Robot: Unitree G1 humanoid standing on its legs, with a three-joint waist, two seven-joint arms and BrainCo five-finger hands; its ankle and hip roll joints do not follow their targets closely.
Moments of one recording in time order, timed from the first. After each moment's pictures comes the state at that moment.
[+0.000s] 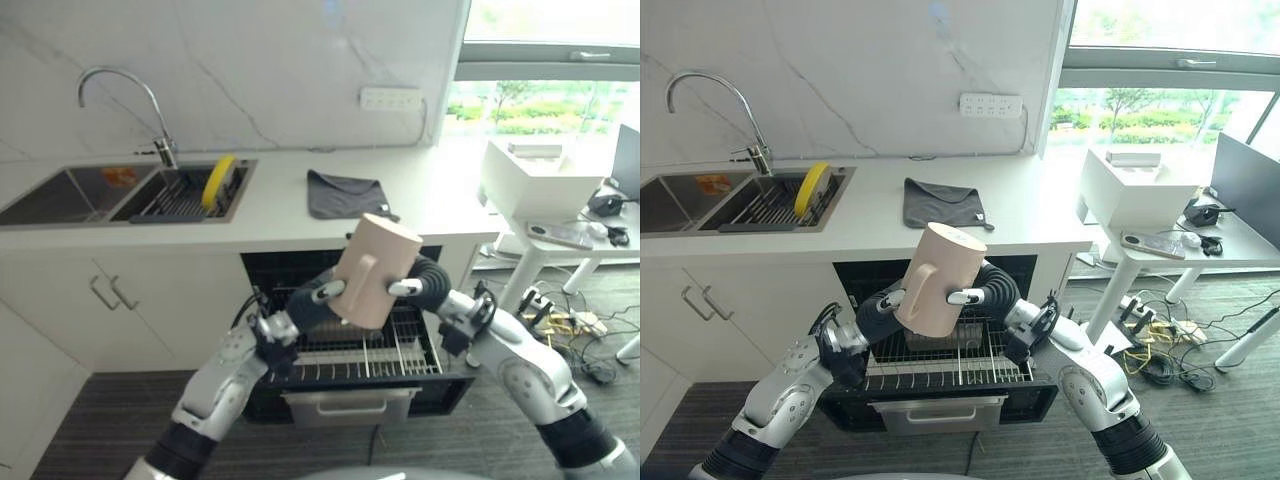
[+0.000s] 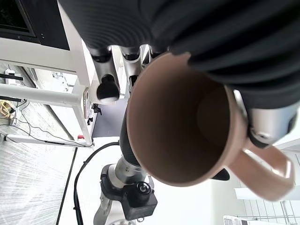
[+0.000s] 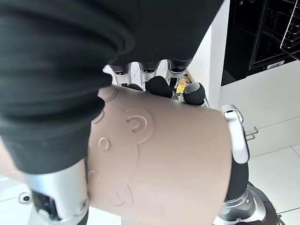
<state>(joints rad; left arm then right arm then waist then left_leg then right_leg) -0.04 0.43 -0.31 -0.18 -0.69 0.08 -0.57 -0.16 -0.48 0.31 -0.29 0.85 0.23 0.37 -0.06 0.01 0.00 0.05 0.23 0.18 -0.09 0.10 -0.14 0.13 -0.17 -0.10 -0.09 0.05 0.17</state>
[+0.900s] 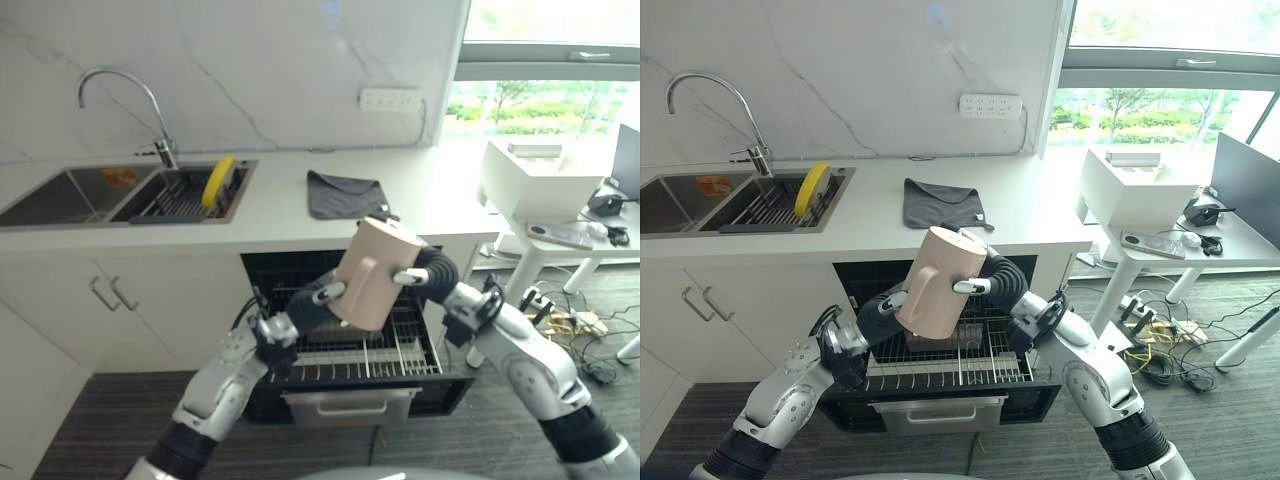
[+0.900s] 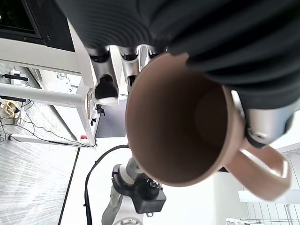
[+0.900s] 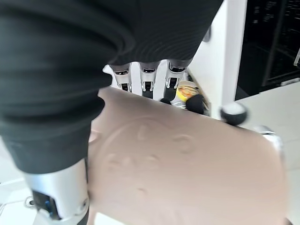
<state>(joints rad) -0.04 0.43 -0.32 -0.14 -0.69 0.08 -0.58 -0.18 -0.48 0.26 -0.29 0.83 0.20 0.33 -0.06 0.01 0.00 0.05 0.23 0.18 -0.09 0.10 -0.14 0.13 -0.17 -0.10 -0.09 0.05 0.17</state>
